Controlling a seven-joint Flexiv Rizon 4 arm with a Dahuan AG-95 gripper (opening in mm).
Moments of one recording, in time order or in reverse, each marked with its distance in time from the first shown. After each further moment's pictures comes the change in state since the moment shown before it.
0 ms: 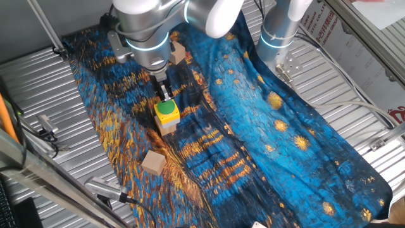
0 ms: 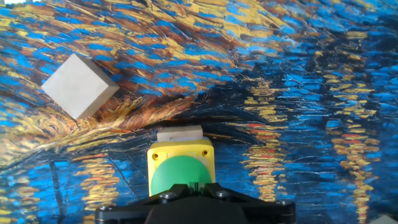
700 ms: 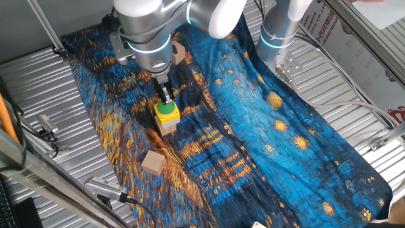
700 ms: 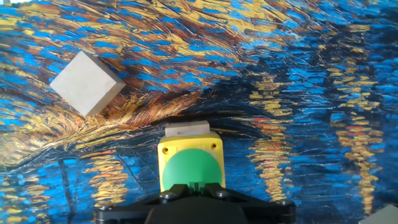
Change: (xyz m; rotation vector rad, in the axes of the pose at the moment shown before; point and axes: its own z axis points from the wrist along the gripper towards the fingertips) arm 0.003 0.009 -0.002 0.002 0.012 0.039
